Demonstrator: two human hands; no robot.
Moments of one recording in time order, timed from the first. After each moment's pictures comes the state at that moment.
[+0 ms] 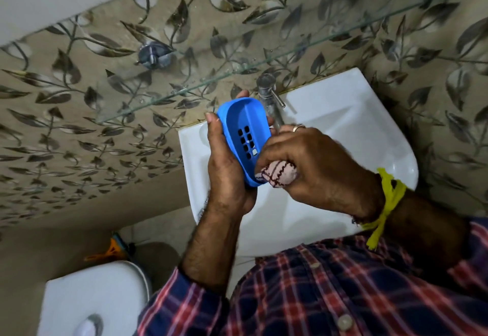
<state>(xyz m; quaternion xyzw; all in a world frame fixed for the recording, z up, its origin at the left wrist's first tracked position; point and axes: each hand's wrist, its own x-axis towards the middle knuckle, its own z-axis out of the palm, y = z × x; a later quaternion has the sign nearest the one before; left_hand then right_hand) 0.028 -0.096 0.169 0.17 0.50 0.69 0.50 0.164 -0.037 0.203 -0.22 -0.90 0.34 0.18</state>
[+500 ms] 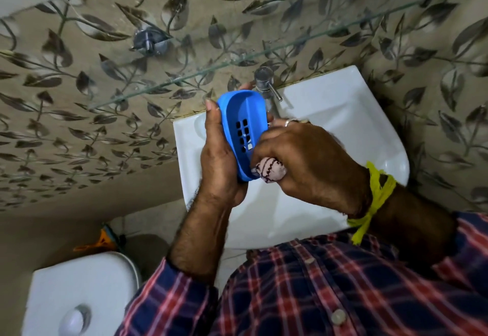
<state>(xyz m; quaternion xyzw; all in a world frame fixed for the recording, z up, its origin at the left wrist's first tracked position) 0.025 -0.101 0.174 0.17 0.52 0.66 0.51 0.160 -0.042 0.208 -0.22 -0.93 0.26 0.14</state>
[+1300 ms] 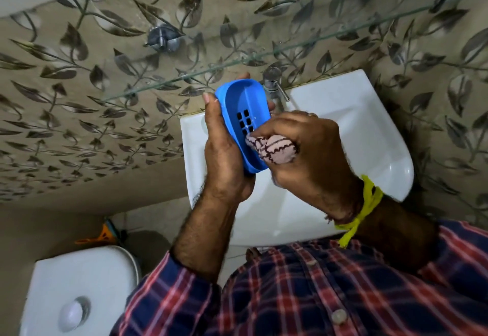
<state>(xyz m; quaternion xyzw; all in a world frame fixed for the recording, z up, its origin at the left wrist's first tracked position) 0.035 -0.102 0.184 0.14 0.50 0.71 0.48 0.150 -0.056 0.203 -0.30 -0.83 0.30 0.37</state>
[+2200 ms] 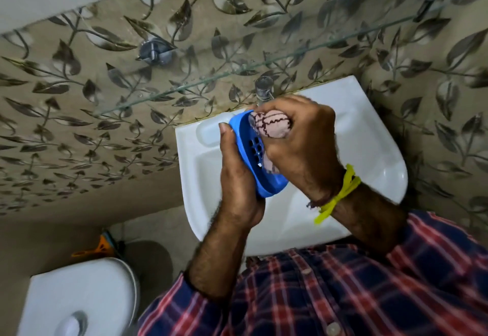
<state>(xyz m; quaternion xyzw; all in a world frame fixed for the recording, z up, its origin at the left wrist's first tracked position) 0.057 -0.105 0.171 0.15 0.49 0.71 0.48 0.138 -0.038 0.207 -0.36 -0.78 0.28 0.43</state>
